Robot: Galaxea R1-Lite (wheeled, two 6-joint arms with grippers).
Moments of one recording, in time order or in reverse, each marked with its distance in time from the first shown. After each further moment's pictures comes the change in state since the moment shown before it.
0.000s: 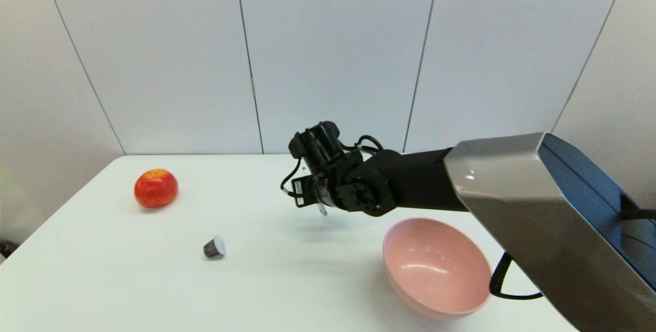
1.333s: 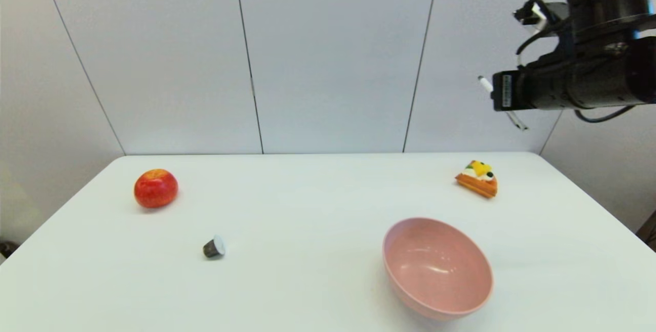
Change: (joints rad) left arm 0.000 0.000 0.000 0.000 0.000 0.001; right arm -0.514 -0.713 0.353 0.180 0.057 -0.204
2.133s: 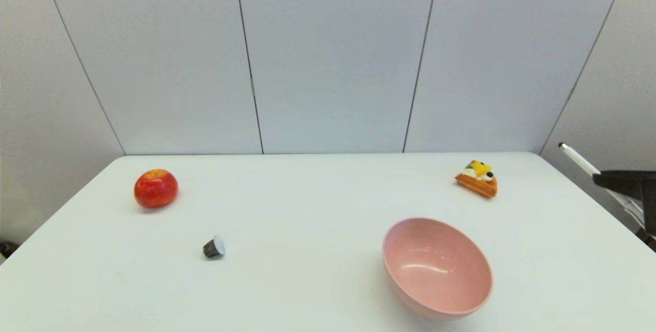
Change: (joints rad) left arm 0.000 0.000 0.000 0.000 0.000 0.000; right arm -0.049 -0.569 0.584 0.010 0.147 -0.149
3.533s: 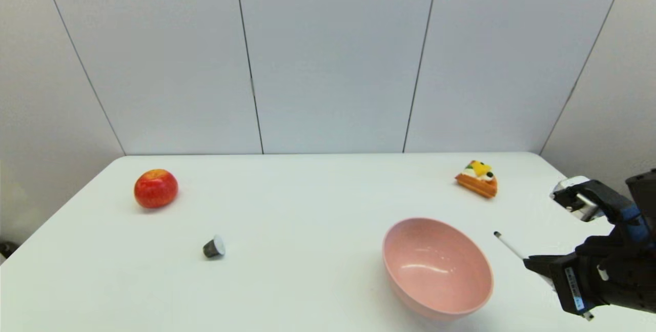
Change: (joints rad) left arm 0.000 0.000 0.000 0.000 0.000 0.000; right arm 0.073 0.197 0.318 -0.205 0.091 0.092
